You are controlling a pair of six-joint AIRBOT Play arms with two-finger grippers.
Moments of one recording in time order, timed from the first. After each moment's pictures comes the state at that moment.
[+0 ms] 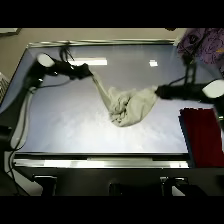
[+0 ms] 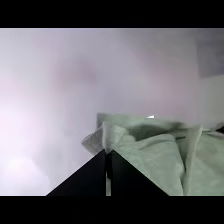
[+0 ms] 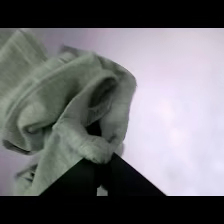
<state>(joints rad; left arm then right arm) -0.16 -1.85 2.02 0.87 -1.11 -1.55 -0.02 -1.11 1.25 -1.03 1.04 1.33</state>
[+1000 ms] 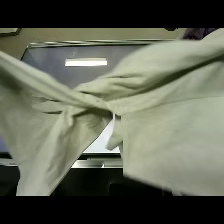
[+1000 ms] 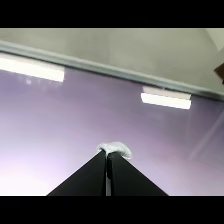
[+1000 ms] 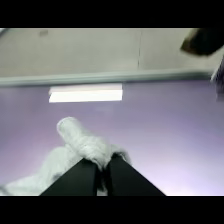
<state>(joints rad) -0.02 -1.01 1.86 1.45 -1.23 -1.81 -0.02 -0.93 1.87 -1.36 1.34 1.67</state>
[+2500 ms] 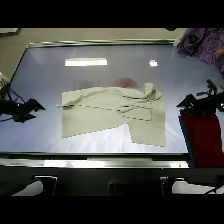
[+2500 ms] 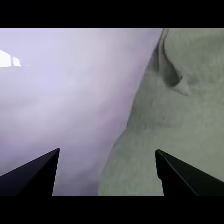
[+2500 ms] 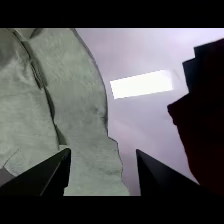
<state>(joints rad) 0.34 -1.25 1.06 1.15 -1.20 -1.63 -0.49 -1.53 1.27 -1.00 1.32 1.34</state>
